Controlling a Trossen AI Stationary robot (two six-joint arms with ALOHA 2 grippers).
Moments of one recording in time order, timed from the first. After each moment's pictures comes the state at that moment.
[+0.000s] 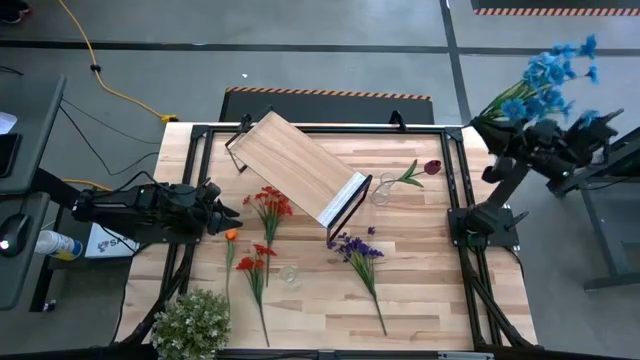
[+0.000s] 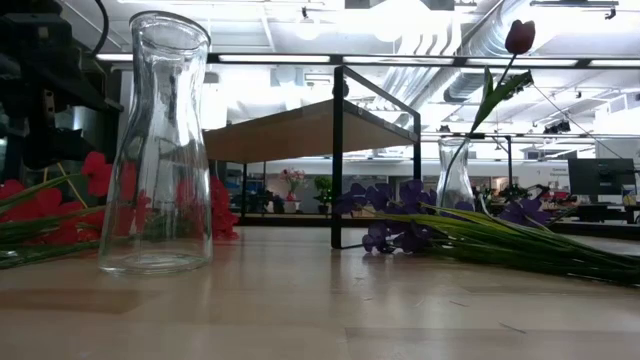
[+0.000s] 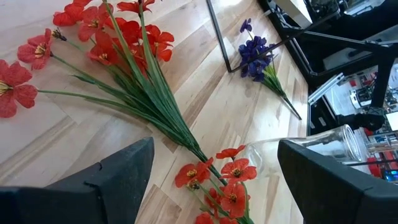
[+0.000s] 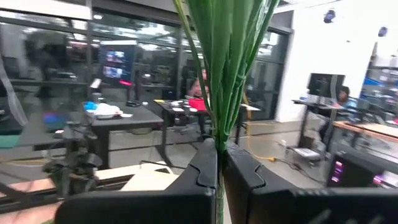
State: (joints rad) left arm -0.05 0.03 0.23 -0.69 -0.02 -0.92; right arm 0.88 0.47 1.01 0.19 1.35 -0.79
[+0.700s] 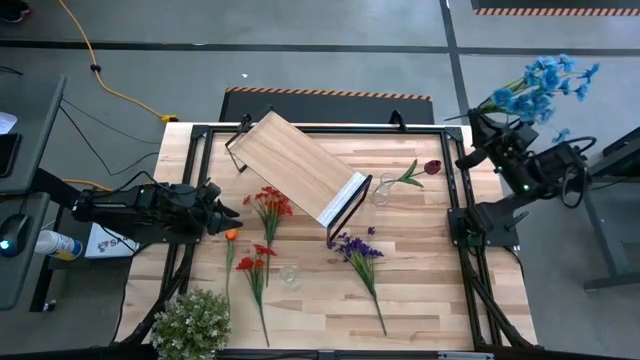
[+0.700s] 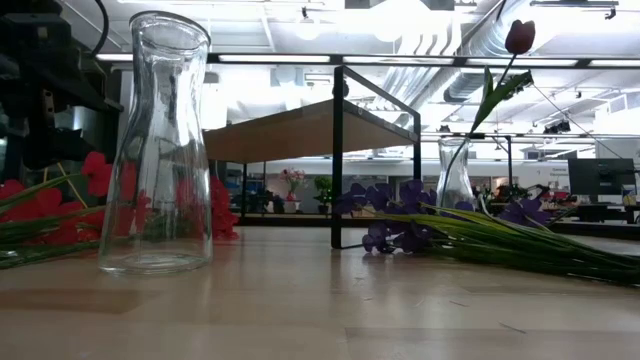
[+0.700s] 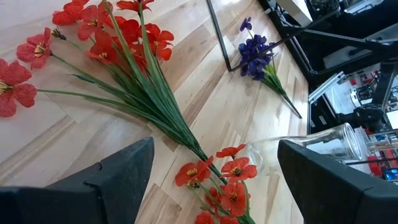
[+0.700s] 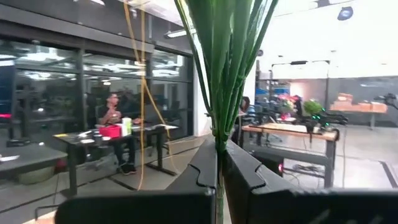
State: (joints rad) left arm -0.05 0.03 0.23 -0.69 -0.02 -0.92; right arm 0.35 0.47 0.73 0.58 1.18 -0.76
